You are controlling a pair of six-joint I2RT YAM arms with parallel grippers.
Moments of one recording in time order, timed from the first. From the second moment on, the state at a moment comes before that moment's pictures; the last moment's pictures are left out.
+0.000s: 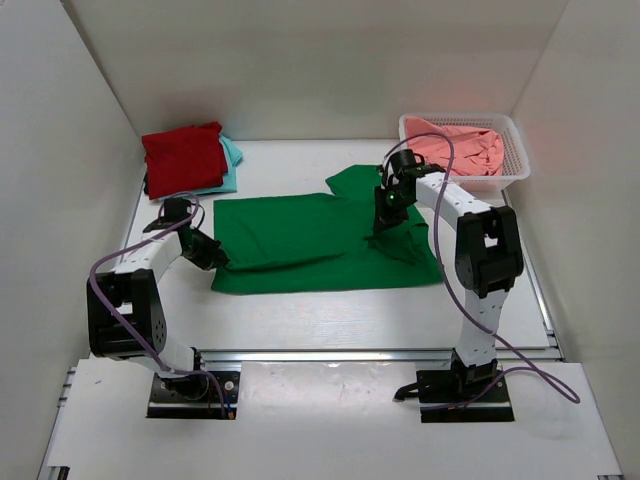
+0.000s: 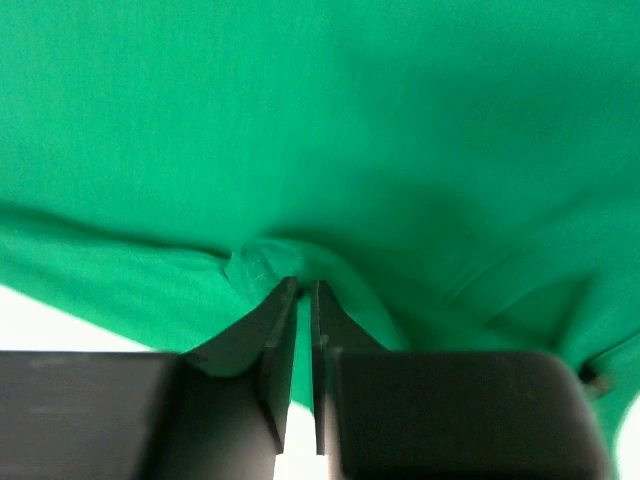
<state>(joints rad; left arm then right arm) 0.08 1.50 0.87 -0.55 0.22 -0.89 0.27 1.97 1.51 -0.71 -0.32 0.16</state>
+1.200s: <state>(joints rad) -0.20 1.49 0.70 -0.32 0.10 -0.88 0.33 1.54 0.83 -0.50 -0.15 0.27</state>
